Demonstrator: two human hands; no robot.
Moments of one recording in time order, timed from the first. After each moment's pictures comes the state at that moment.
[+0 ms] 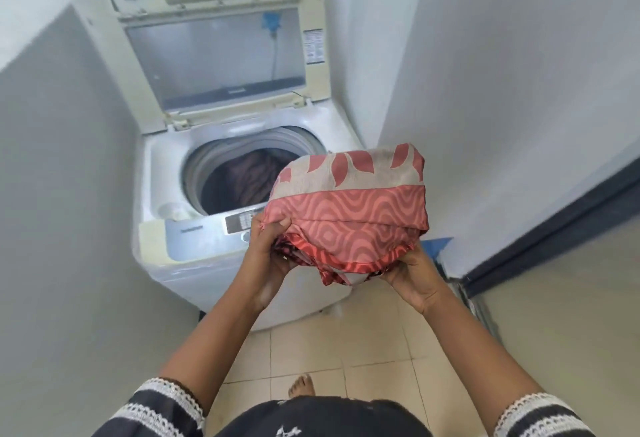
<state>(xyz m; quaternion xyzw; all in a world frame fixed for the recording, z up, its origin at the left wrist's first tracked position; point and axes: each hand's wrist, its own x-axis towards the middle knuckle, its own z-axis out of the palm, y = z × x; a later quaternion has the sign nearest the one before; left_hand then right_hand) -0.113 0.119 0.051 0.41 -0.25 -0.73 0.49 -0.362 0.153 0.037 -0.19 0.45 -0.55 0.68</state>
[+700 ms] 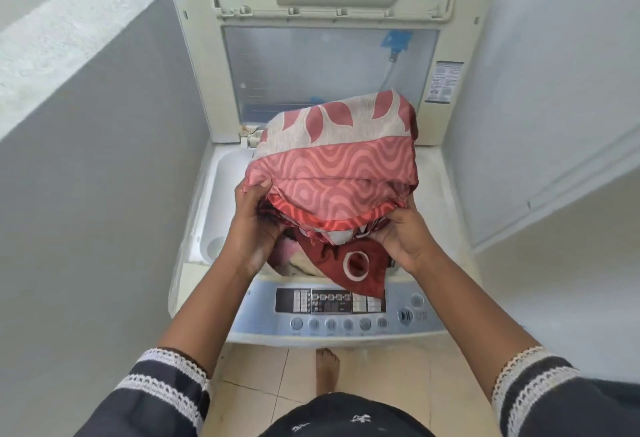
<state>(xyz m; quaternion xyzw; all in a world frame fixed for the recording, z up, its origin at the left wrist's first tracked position) 0.010 -0.085 0.057 0.43 -0.15 -0.61 0.65 -0.225 -0.133 0.059 -0.28 0.43 -0.43 0.74</state>
